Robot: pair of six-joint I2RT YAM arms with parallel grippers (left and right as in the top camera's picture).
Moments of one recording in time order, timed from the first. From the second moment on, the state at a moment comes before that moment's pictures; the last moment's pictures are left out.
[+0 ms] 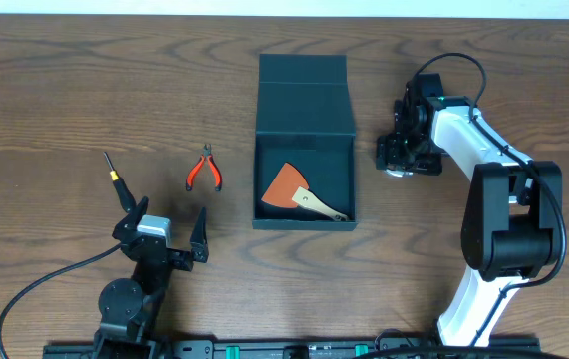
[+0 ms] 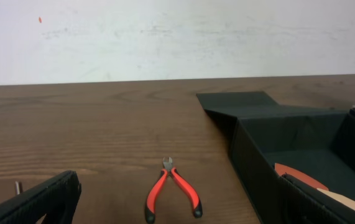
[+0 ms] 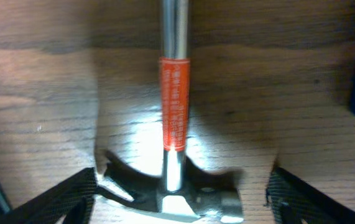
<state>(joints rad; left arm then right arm) -0.19 0.01 0.02 -0.11 0.04 -0.04 0.06 2.03 1.35 -0.83 -0.05 0.18</state>
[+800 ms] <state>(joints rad) -0.19 0.01 0.02 -0.11 0.04 -0.04 0.06 2.04 1.36 -0.83 -0.03 0.18</state>
